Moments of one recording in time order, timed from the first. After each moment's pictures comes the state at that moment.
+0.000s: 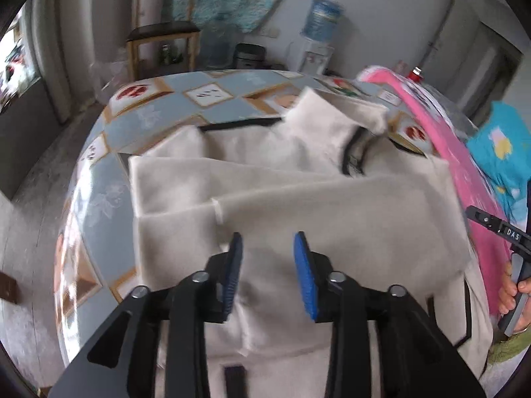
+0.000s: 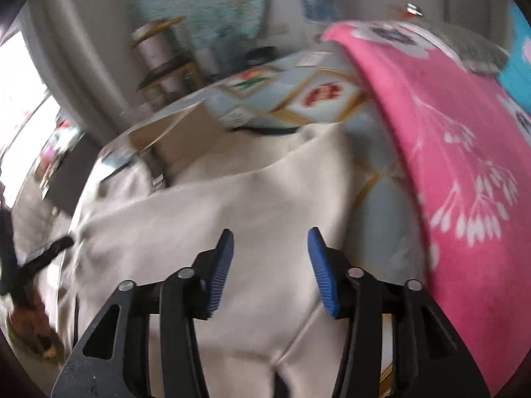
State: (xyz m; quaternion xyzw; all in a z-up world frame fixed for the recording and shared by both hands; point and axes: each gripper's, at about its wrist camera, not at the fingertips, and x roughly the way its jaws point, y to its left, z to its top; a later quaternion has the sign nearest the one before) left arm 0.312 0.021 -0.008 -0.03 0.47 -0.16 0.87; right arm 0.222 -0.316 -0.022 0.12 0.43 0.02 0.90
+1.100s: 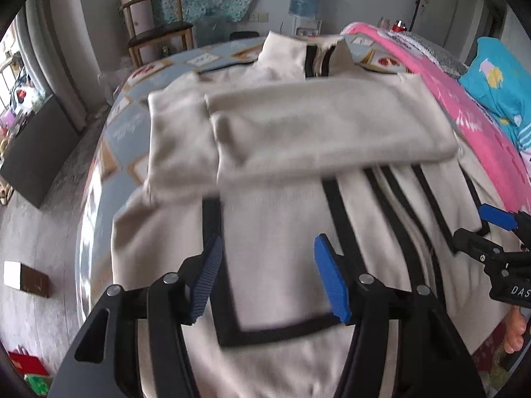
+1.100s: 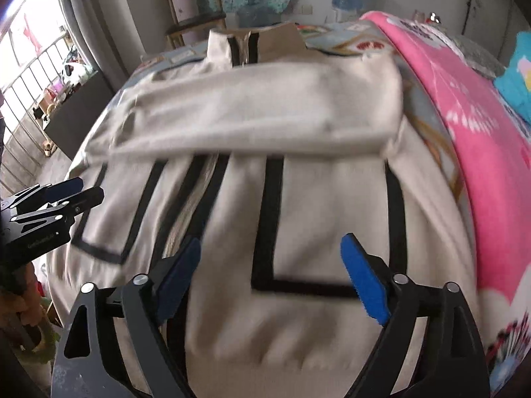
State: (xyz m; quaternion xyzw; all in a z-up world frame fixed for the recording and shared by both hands) left arm 0.175 0.013 -0.024 0.05 0.49 -0.13 0.86; right arm 0.070 -0.188 -0.051 0.04 0.47 0.01 0.88
